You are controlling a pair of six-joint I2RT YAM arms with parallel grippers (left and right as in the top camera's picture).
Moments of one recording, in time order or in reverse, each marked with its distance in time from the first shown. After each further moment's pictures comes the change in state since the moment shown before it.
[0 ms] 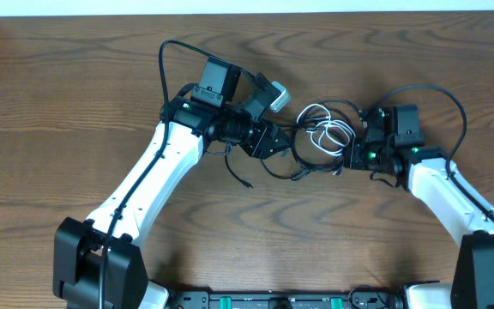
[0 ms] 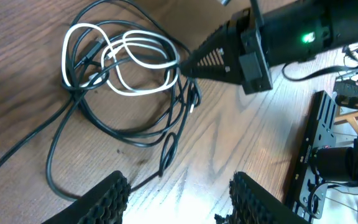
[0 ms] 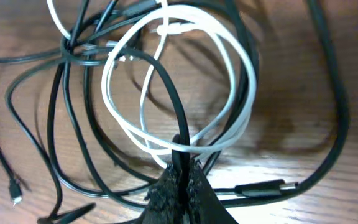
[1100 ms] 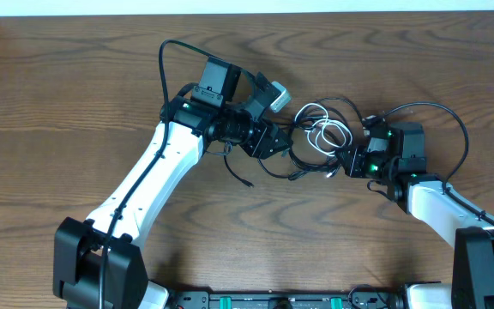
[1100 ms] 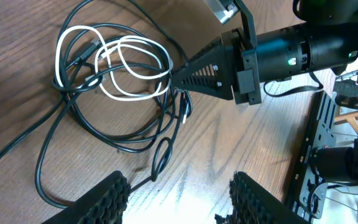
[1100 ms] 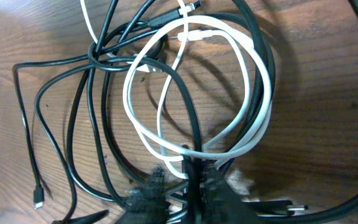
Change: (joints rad) left arm 0.000 0.000 0.000 0.000 0.000 0.000; right arm -0.048 0.000 -0.255 0.463 -0.181 0.055
